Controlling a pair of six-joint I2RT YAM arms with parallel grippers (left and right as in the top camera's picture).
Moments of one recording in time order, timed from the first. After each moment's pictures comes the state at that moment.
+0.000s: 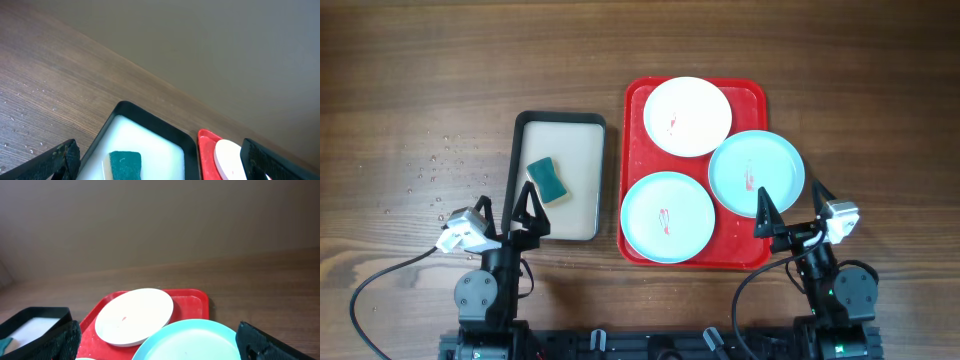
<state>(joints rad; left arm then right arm) -0.04 0.01 0.01 -0.06 -0.08 -0.55 0.08 0.02 0.01 0.01 -0.13 0.21</state>
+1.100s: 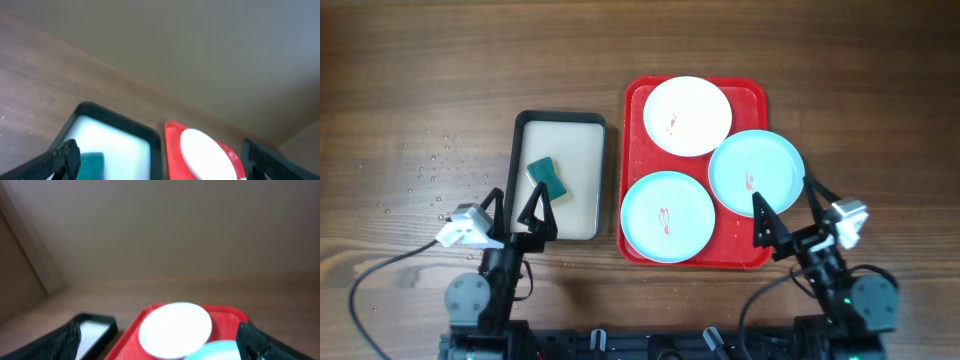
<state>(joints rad) -0.04 0.06 0.13 -0.11 0.09 -0.57 0.08 0.08 0.24 -0.13 -0.30 0.26</state>
